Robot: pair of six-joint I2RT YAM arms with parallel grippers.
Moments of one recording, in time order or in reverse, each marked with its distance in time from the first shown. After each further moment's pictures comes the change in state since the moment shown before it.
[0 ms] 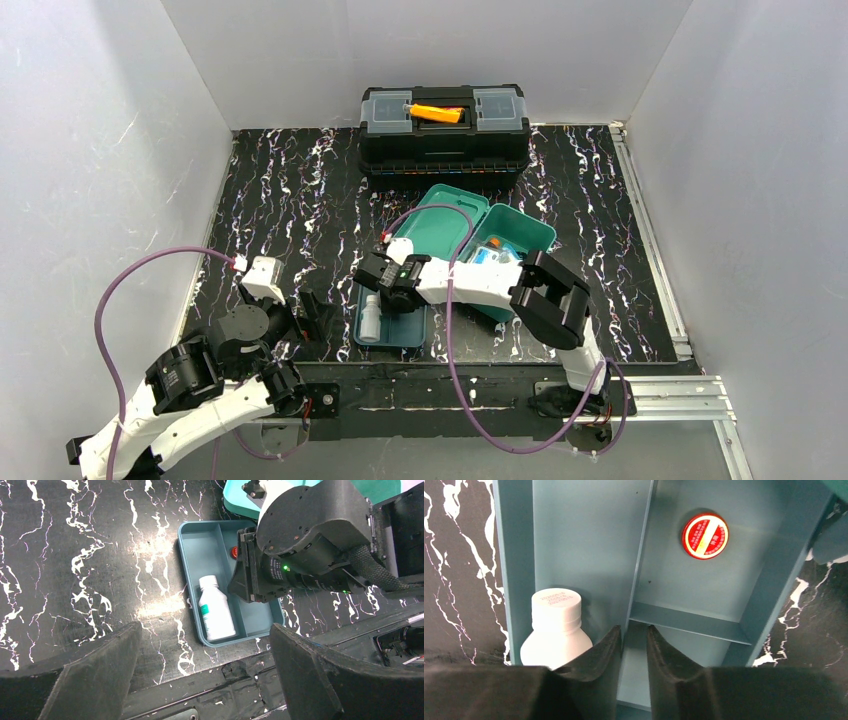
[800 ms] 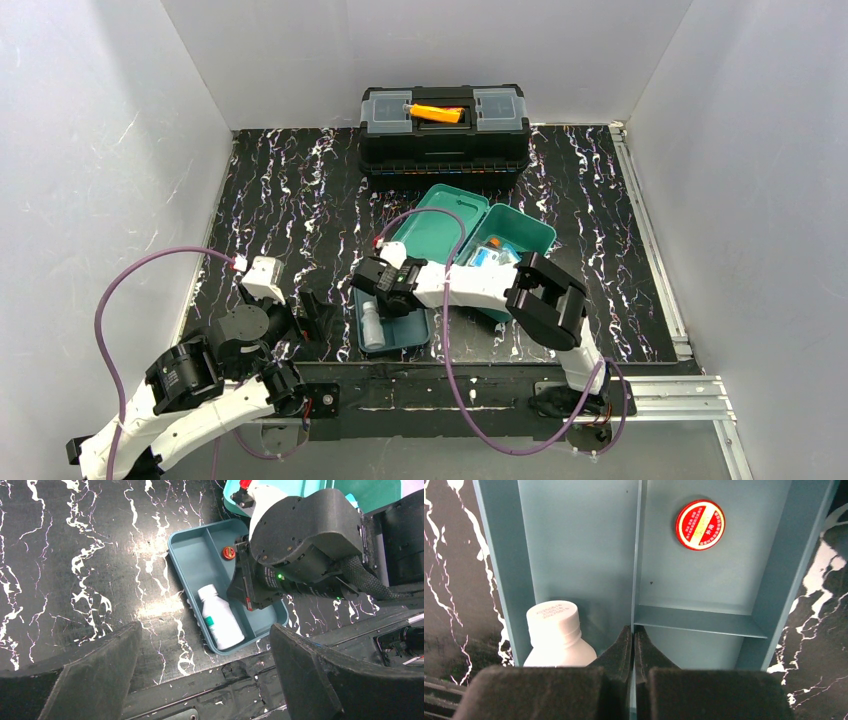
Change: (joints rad) left arm 0.000 0.000 0.000 0.000 0.000 0.000; right arm 0.012 0.022 -0.002 0.034 -0.021 -0.054
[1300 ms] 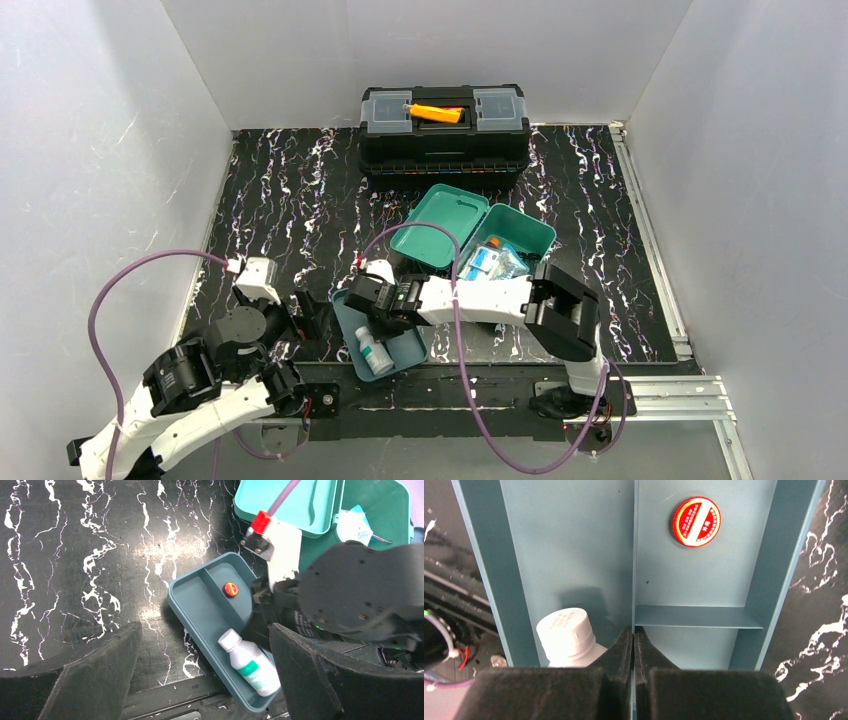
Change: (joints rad) left arm 0.000 -0.008 0.001 -0.011 -0.038 -0.013; right arm 0.097 -0.071 -0.022 -0.002 -0.125 -0.087
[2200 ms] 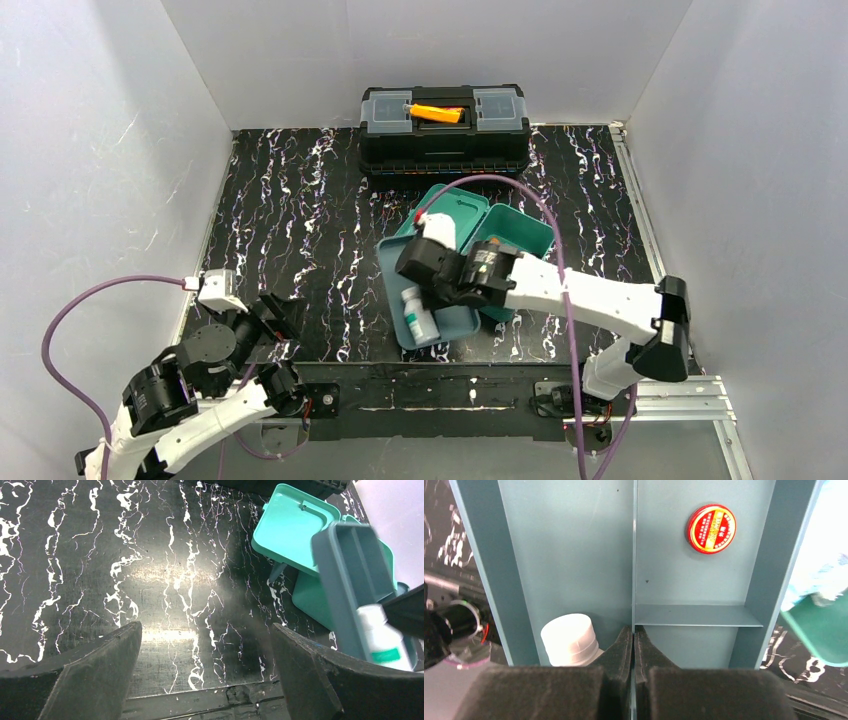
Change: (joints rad) left arm 0.002 -0.163 0.021 -0.084 -0.144 -0.083; right arm -0.009 -0.421 0.024 -0.377 0.203 0.019
